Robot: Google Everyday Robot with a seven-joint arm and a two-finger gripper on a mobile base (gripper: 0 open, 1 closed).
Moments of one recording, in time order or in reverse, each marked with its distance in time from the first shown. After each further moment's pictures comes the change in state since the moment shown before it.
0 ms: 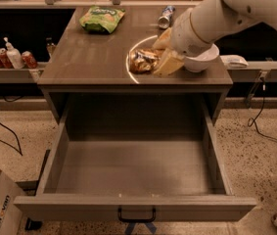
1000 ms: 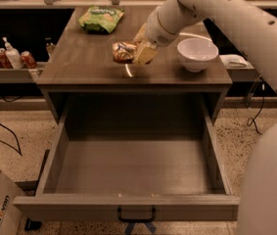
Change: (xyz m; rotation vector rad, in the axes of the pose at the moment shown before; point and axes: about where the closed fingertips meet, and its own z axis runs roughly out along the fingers) arm -0.007 -0.075 0.088 0.001 0.019 0.016
